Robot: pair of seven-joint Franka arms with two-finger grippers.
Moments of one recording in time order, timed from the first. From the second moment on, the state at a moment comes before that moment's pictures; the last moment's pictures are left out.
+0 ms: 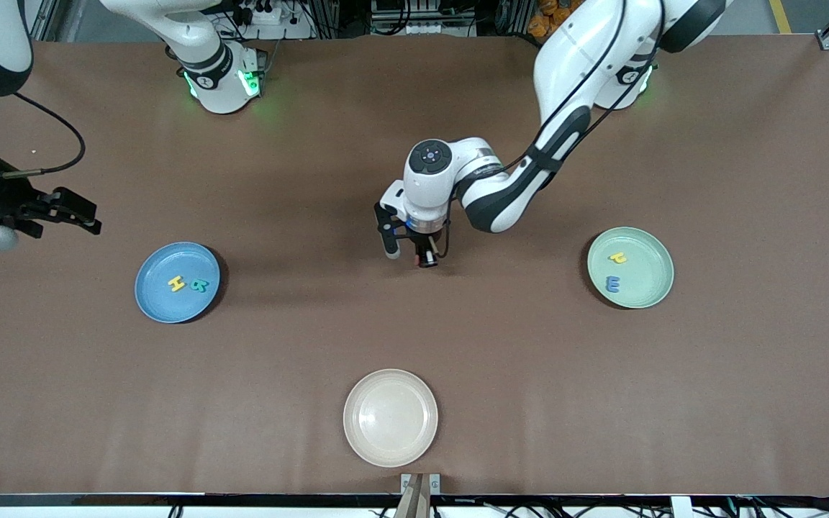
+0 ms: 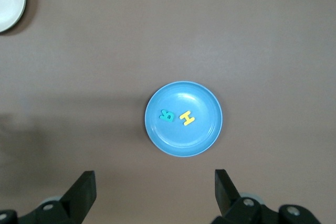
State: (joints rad) left arm -0.44 0.71 -0.43 -1.65 0.52 2.35 0.15; right arm 0.12 0.04 -0.13 -1.68 0.04 1.73 -0.07
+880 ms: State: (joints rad) left arm 0.00 0.37 -0.31 -1.83 0.18 2.05 0.31; right arm 0.29 0.11 0.08 -1.67 0.04 1.74 0.29
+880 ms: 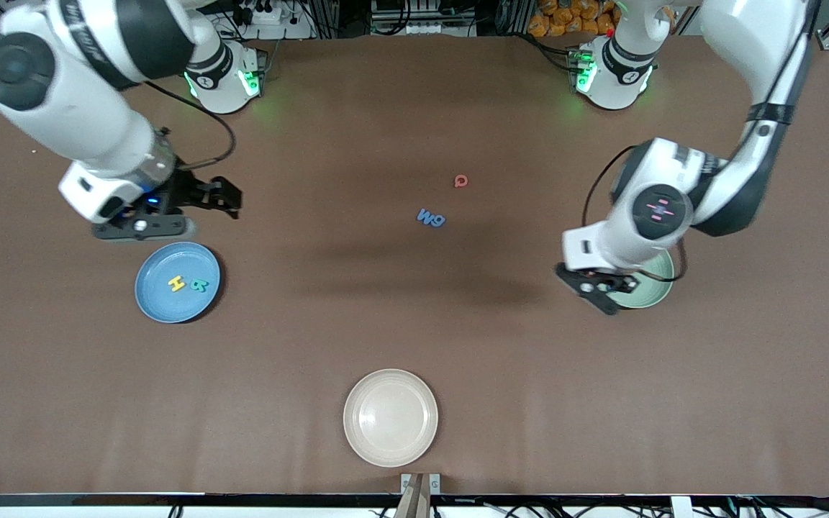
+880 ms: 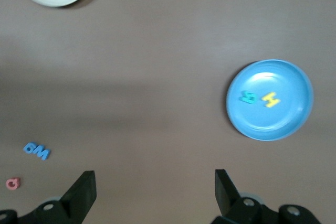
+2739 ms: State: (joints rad) left arm 0.04 0.39 -0.09 -1.94 -0.13 2.18 0.49; right arm 0.66 0.50 0.16 -1.67 0.05 2.15 -0.08
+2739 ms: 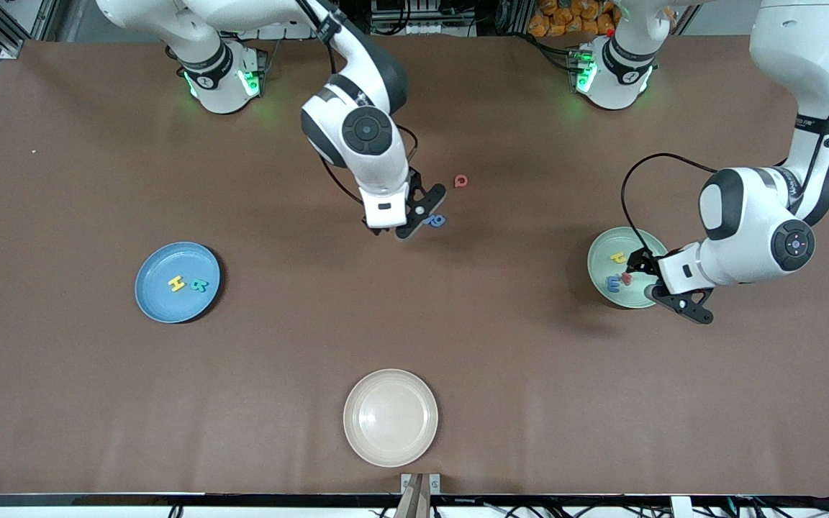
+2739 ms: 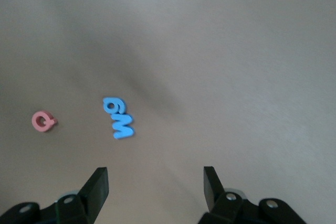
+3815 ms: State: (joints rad) left arm 0.04 0.36 -0.06 -1.93 -0.10 2.18 0.49; right arm 0.76 0.68 0.18 -1.70 -0.02 2.34 -0.08
